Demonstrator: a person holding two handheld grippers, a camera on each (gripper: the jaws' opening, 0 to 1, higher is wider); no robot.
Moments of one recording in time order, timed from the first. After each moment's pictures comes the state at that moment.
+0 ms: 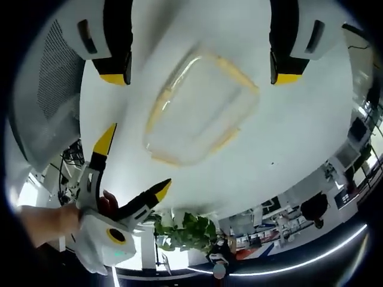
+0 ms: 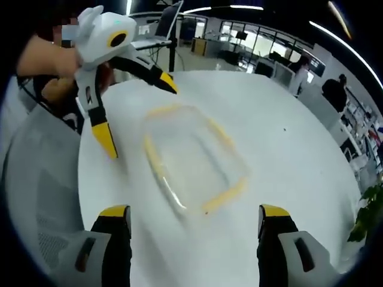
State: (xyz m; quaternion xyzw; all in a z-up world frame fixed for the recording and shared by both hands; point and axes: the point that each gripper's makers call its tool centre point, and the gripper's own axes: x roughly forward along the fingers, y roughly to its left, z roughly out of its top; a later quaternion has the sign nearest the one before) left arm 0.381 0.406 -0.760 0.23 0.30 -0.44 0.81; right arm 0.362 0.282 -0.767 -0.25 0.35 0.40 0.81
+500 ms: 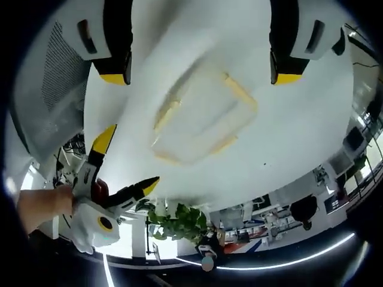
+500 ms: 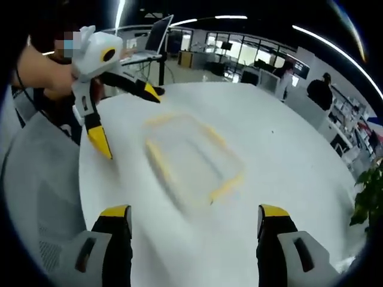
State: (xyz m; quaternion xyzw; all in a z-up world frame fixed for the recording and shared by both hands) left arm 0.360 0.422 -0.759 0.19 0.29 -0.43 0.84; right arm 0.345 0.274 -0.758 -0.22 0.32 0.37 0.85
